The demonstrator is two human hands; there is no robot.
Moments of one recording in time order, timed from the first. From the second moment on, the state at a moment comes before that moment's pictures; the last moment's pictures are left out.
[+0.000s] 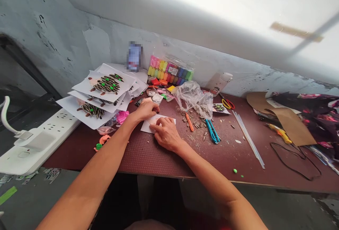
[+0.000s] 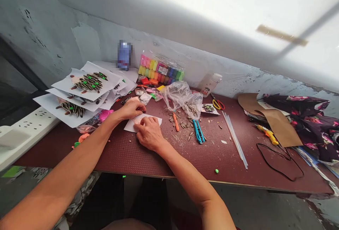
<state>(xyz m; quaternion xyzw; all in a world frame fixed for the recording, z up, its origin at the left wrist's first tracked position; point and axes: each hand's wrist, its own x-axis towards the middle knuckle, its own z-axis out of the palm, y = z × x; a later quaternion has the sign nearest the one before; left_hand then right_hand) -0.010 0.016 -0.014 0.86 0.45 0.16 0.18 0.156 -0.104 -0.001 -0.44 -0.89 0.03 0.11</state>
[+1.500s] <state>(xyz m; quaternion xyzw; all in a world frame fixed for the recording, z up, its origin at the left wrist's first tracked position) -0.018 0.019 -0.009 0.87 0.42 0.14 0.22 0.159 -0.096 -0.003 -0.55 -0.82 0.06 0.15</state>
